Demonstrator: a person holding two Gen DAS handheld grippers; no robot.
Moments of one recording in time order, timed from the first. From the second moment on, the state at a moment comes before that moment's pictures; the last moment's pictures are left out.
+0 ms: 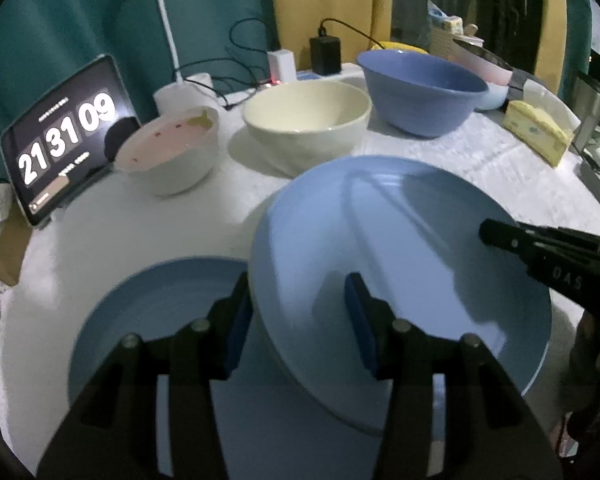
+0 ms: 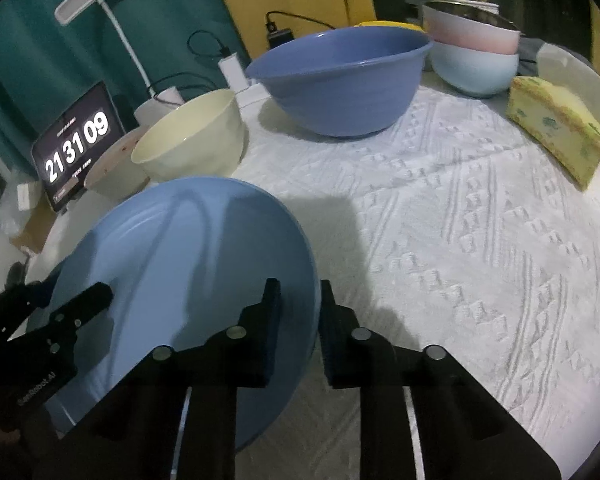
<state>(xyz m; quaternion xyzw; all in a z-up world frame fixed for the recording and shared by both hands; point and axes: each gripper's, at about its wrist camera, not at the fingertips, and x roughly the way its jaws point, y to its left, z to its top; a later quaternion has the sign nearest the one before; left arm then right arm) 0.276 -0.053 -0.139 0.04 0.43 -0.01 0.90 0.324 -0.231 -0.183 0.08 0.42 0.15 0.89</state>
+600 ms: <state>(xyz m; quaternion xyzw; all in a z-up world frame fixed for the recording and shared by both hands) 0.275 -0.101 -0.154 0.04 0.47 -0.07 0.88 0.308 -0.286 -0.175 0.08 0.41 0.08 0.91</state>
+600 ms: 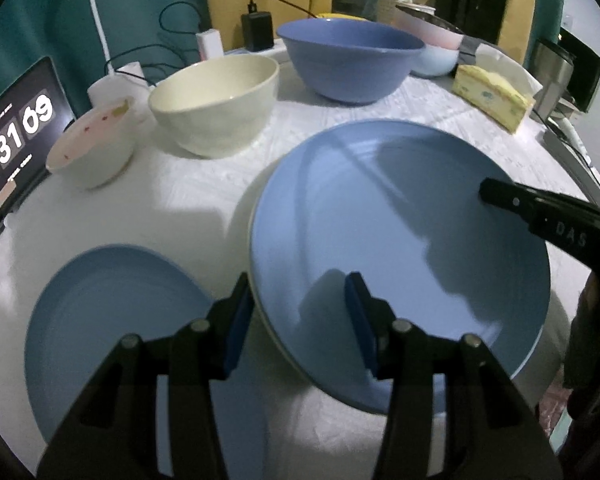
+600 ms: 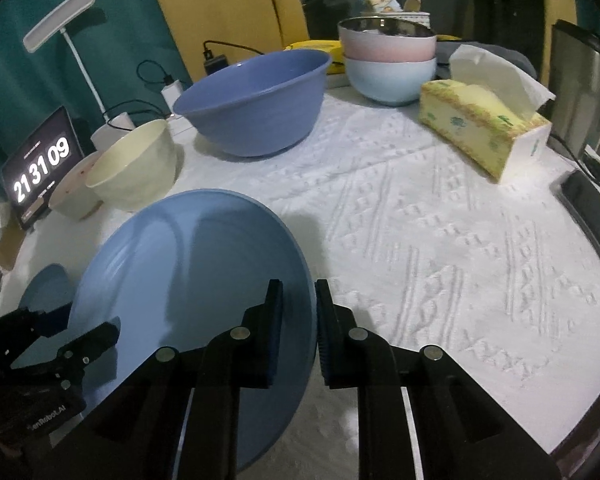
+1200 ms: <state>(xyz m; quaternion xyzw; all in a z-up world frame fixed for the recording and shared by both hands) 0.249 -0.086 -0.121 0.04 0.41 -0.06 0.91 0.284 -0.287 -0.149 0.07 0.38 0.04 0.92</state>
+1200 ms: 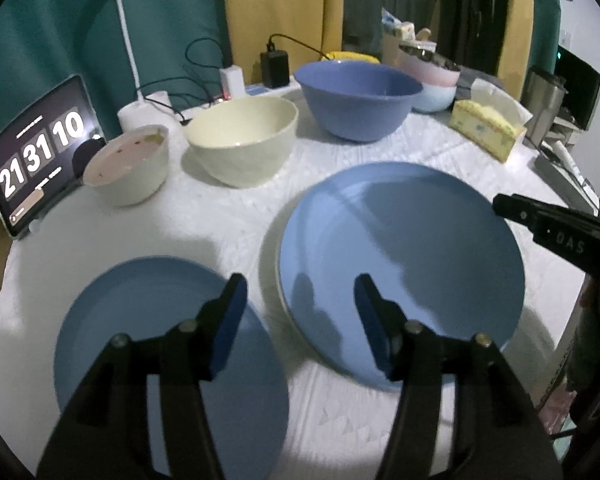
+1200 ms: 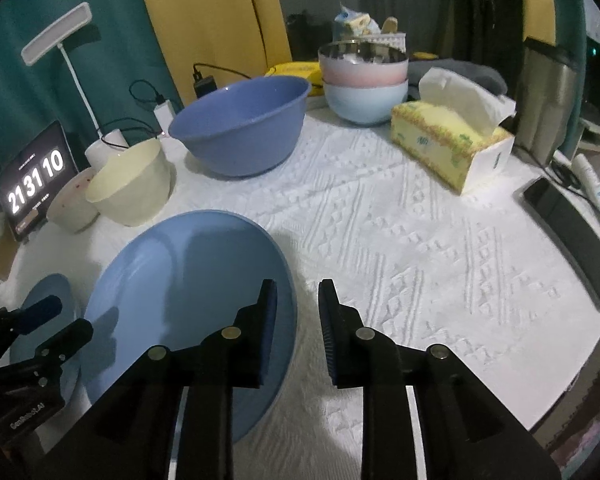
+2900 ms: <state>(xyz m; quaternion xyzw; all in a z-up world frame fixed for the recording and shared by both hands) 0.162 0.095 -0.121 -0.07 0.35 0.06 0.93 0.245 -0.105 -0.129 -0.06 0.38 0.15 0.91</state>
